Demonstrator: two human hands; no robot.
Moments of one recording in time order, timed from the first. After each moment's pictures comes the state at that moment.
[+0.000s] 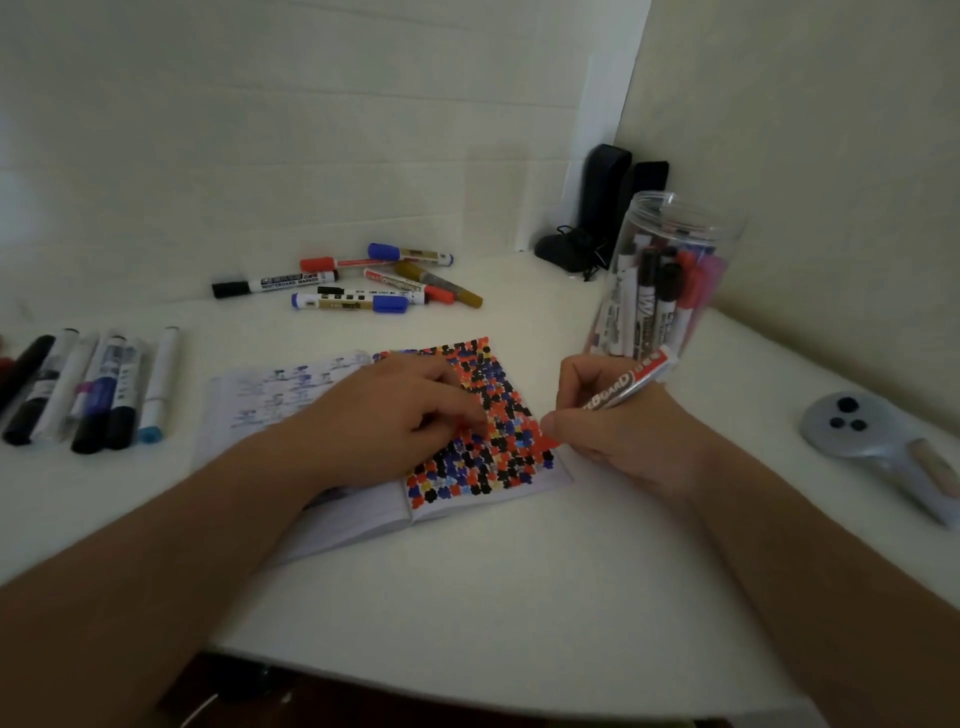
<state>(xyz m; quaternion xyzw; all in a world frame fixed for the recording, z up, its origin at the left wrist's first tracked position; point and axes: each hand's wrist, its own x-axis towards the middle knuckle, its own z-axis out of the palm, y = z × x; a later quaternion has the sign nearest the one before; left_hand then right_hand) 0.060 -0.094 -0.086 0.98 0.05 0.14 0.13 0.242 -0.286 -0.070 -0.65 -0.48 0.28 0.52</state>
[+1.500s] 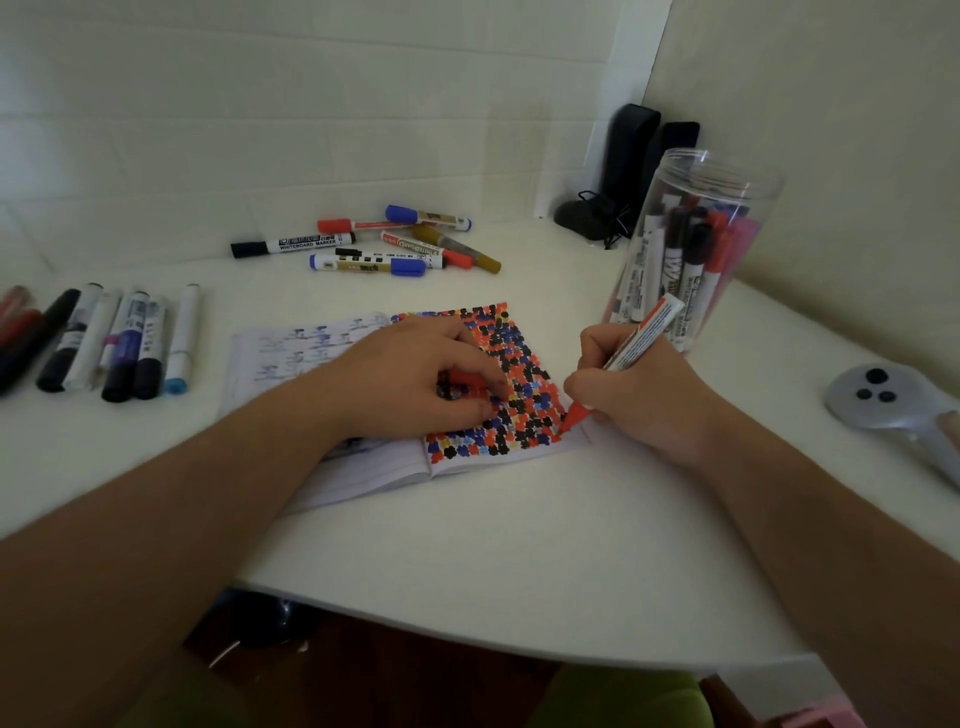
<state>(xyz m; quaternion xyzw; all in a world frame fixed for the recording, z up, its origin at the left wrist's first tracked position) 0.061 -0.090 -0.088 0.97 0.06 0.12 0.18 0.235 -0.282 -0.071 -0.72 -0.47 0.20 0.47</state>
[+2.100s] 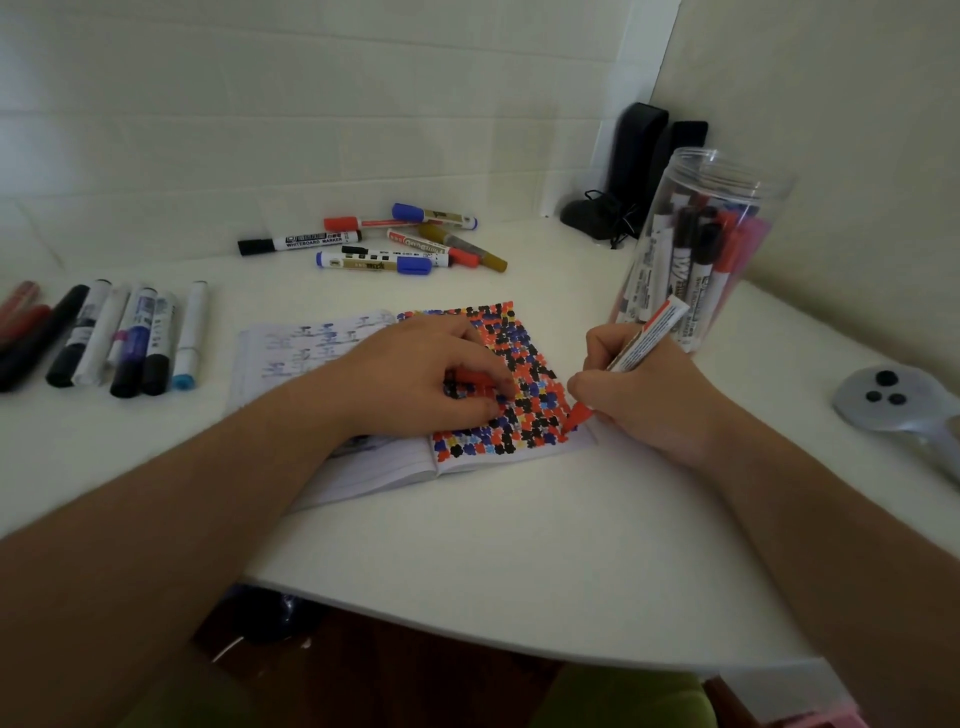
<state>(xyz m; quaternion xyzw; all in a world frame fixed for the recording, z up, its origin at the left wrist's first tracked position) 0.061 -0.095 -0.084 0.97 0.08 0.10 0.18 0.239 -0.281 -0.075 -0.73 -0.47 0.20 0.46</state>
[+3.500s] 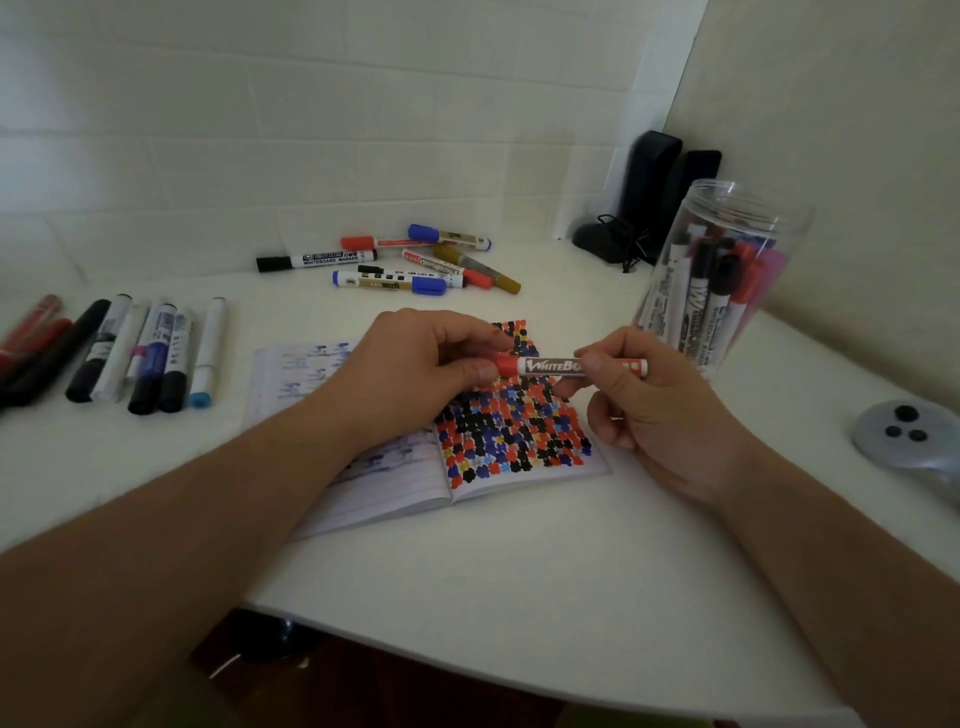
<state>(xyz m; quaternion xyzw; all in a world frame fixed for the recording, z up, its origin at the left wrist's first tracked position) 0.053 -0.102 -0.073 0.87 0.19 0.26 0.37 0.231 -0.275 -0.072 -0.63 -0.41 0.30 0.59</state>
